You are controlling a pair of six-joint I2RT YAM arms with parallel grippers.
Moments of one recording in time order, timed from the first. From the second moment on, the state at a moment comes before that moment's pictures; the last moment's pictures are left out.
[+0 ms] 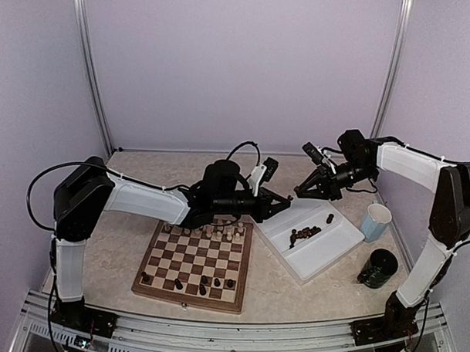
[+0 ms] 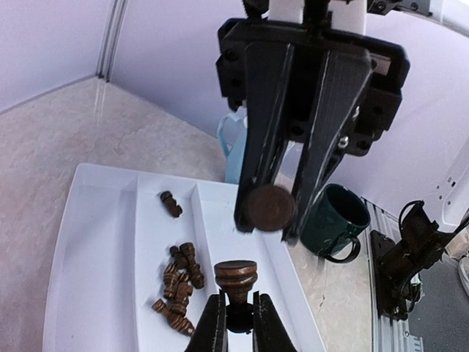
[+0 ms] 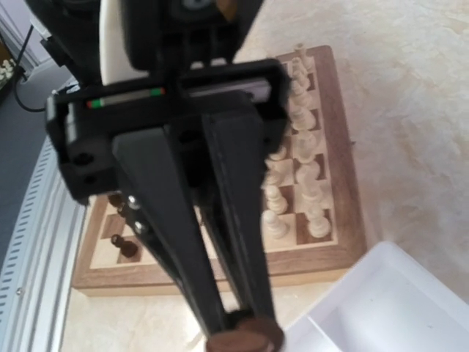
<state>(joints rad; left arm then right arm) -0.94 2.07 1.33 0.56 0.39 -0.30 0.28 1.72 1.39 -0.88 -1.11 -0.85</state>
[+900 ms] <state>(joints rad) -0.82 1.65 1.36 -1.09 0.13 -0.31 0.20 1.74 1.28 -0.68 -0.94 -0.83</state>
